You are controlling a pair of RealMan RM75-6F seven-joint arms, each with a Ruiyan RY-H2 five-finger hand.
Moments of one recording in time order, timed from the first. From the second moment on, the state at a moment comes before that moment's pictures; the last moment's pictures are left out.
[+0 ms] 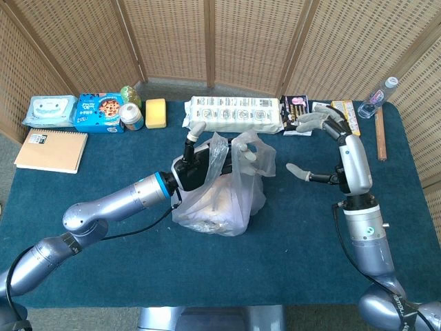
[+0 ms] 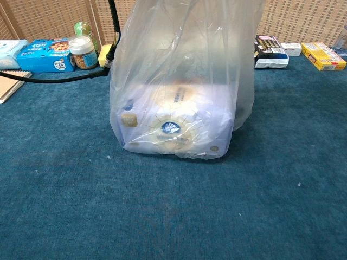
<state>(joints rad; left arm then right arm) -0.68 -1.72 -1.19 -1.44 0.38 -0.39 -0.47 0.52 -1.13 0.50 -1.99 -1.22 1.34 0.26</state>
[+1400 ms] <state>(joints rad) -0.67 -1.81 -1.22 -1.57 0.40 -0.11 -0.56 0.50 -1.13 0.52 -1.91 -1.21 1.36 0.33</state>
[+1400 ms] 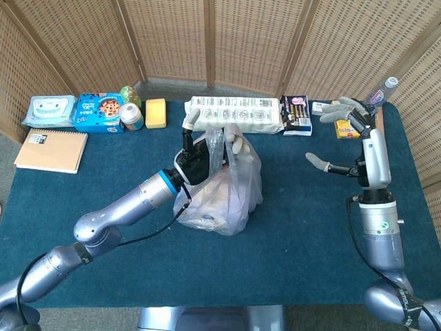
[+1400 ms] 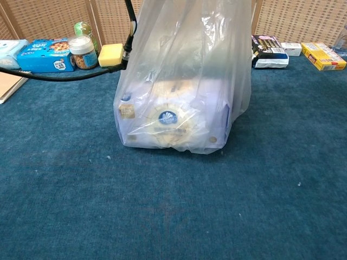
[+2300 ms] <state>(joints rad) -0.68 -1.82 -1.13 -1.67 0.76 0.14 -0.51 0.49 -1.12 0.51 -1.91 -1.23 1.37 0.36</state>
